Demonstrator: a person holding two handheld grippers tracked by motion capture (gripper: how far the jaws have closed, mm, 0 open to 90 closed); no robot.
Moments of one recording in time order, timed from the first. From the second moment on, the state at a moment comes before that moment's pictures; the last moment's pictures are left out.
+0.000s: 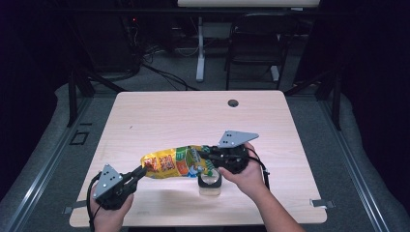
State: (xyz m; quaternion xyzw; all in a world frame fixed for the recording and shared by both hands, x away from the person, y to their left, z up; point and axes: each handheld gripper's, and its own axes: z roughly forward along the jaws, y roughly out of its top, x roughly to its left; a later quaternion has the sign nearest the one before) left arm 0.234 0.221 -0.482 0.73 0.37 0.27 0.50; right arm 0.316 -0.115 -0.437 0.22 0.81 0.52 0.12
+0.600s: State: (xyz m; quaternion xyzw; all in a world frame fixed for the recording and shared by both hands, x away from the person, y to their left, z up) left arm 0.221 0.206 -0.473 0.74 0.35 0.33 0.48; right arm 0.307 -0.134 -0.448 0.25 0.79 0.55 0.12
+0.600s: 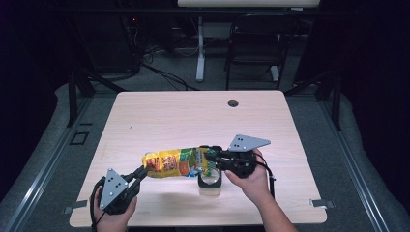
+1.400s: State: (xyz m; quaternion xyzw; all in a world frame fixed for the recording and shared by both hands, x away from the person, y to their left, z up) left arm 0.210 0.191 -0.460 0.74 0.32 0.38 0.45; right arm 0.300 -0.142 -0.455 0.24 0.79 0.55 0.13
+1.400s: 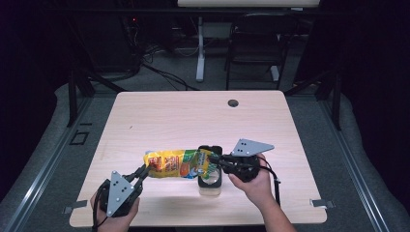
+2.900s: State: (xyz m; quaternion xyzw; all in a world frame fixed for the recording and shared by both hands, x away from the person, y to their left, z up) left arm 0.210 0.176 -0.447 0.75 0.28 0.41 0.43; right arm 0.300 -0.156 -0.465 0.26 0.77 0.56 0.11
